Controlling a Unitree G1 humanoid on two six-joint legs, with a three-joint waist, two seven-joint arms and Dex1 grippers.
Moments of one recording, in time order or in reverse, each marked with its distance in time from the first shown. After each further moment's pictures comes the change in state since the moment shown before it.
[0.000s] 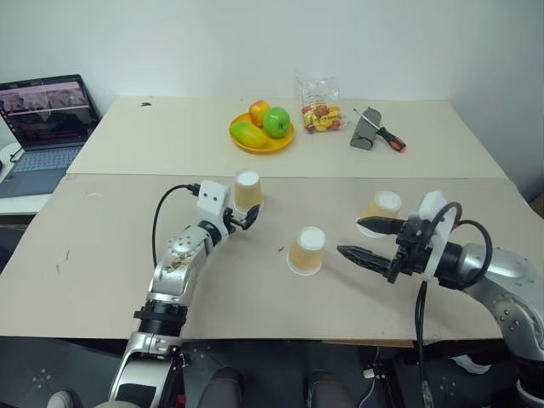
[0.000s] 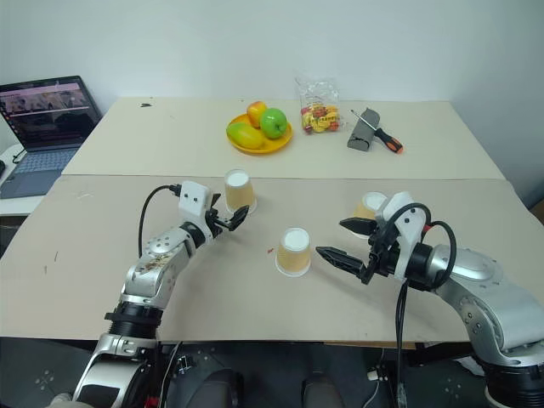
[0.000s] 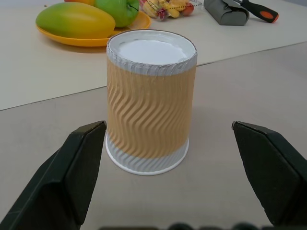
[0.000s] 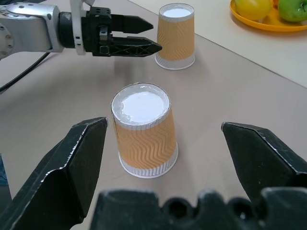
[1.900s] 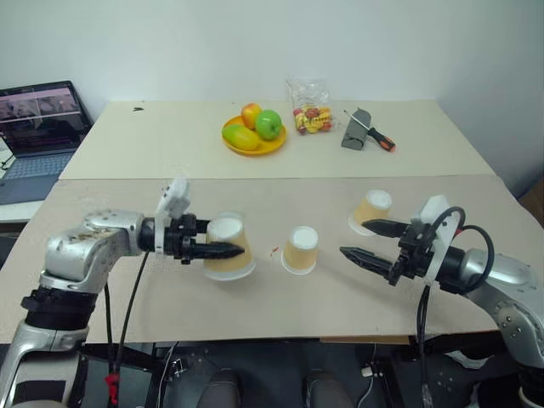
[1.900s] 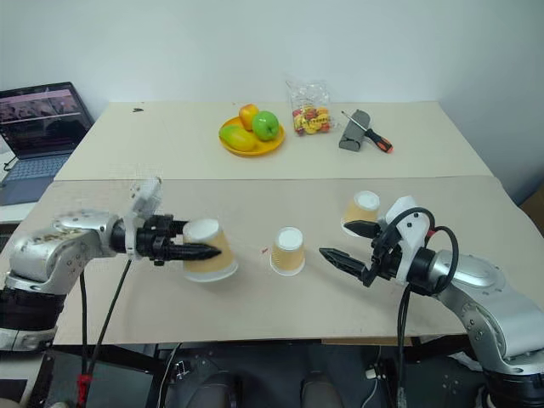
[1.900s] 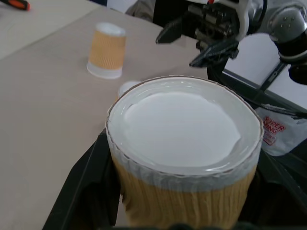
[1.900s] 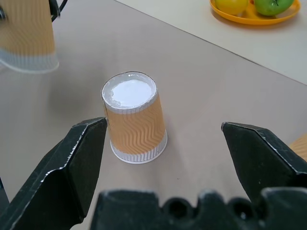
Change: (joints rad) left arm 0.033 0.553 -0.088 -0.259 -0.405 0.353 -0.903; right arm 0.034 0.007 -0.015 -0.014 -0.004 0.000 -0.034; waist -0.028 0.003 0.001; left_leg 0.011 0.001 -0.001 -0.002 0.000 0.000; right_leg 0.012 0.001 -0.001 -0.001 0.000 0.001
